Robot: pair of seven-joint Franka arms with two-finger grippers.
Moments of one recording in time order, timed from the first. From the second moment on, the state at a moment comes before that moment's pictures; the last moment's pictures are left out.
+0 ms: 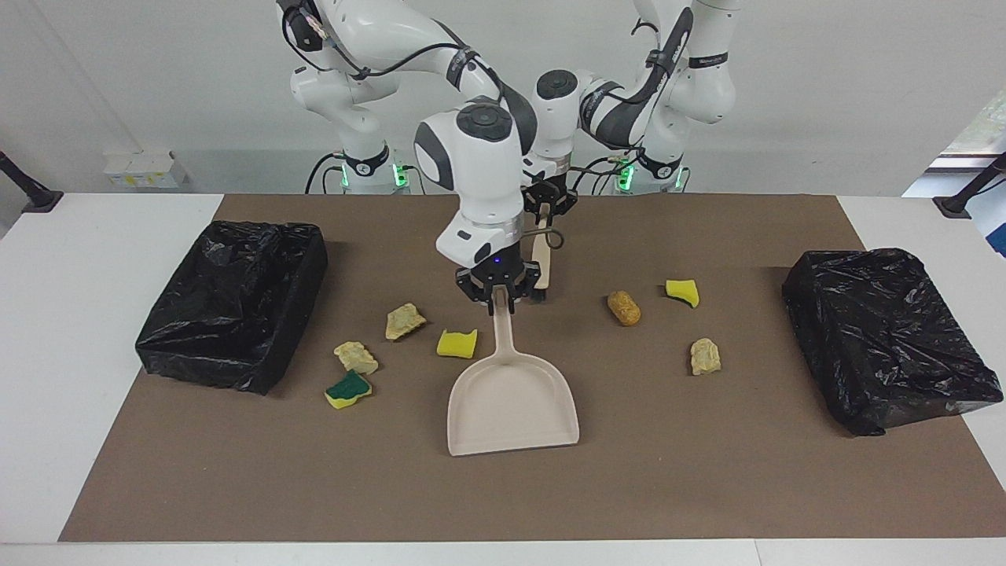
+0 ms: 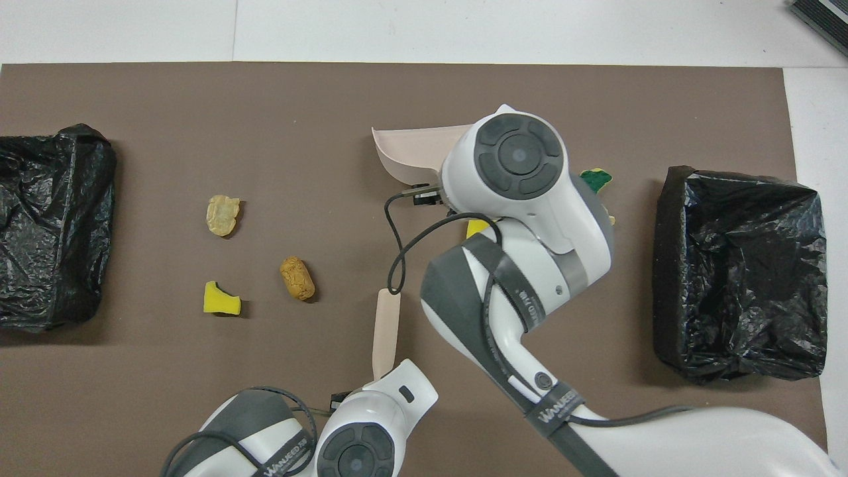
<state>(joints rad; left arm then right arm) -0.87 -0.19 -0.03 -2.42 -0.01 2.21 -0.76 0.31 0.38 0.21 -1.49 -0.12 2.04 0.39</state>
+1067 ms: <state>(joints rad) -0.25 -0.21 -0.02 -2.35 0.00 2.10 -0.44 0.19 0.38 0.21 -1.63 -0.06 2.07 -0.60</state>
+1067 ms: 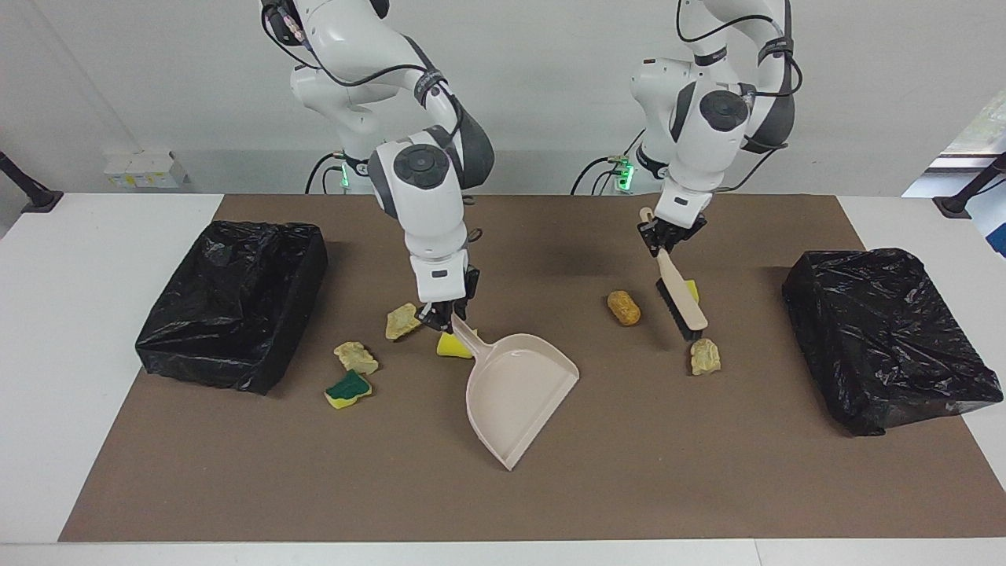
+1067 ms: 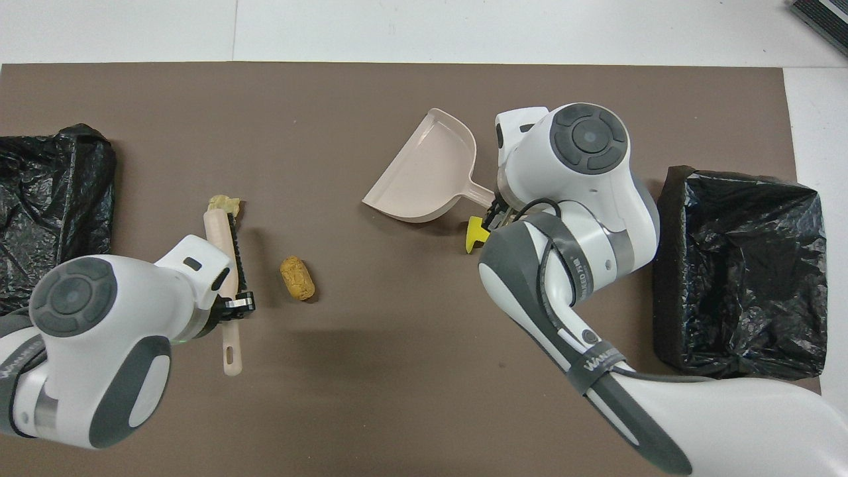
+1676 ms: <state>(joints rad) -0.10 -0.09 -0.02 -2.35 0.00 2.25 -0.30 0.16 0.44 0.21 -1.63 -0.12 2.12 -0.96</state>
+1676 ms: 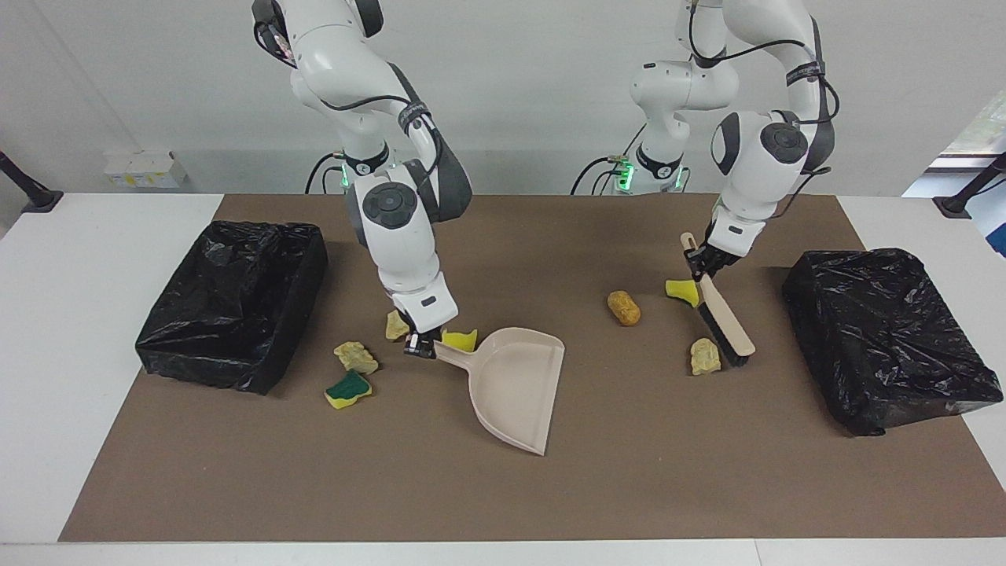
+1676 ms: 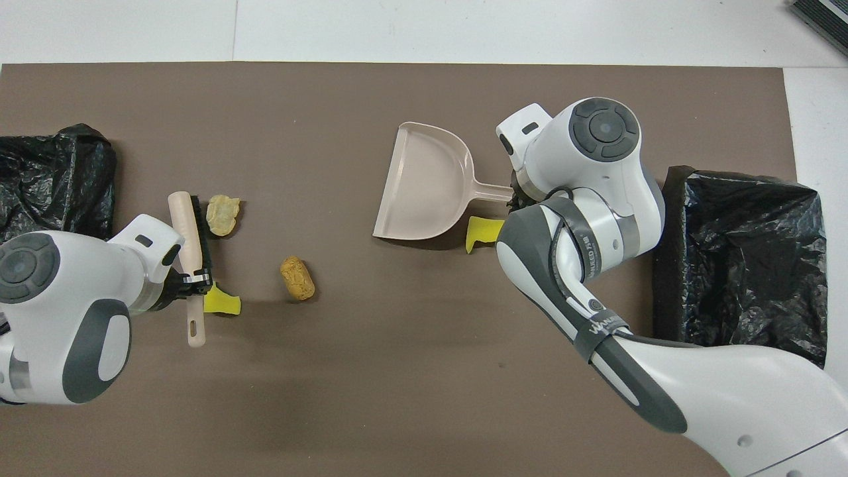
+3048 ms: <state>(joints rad) -0.15 -0.07 -0.03 -2.16 -0.01 1.99 0.20 0.18 0.47 0.21 -1.62 -0.23 2.04 -0.97</state>
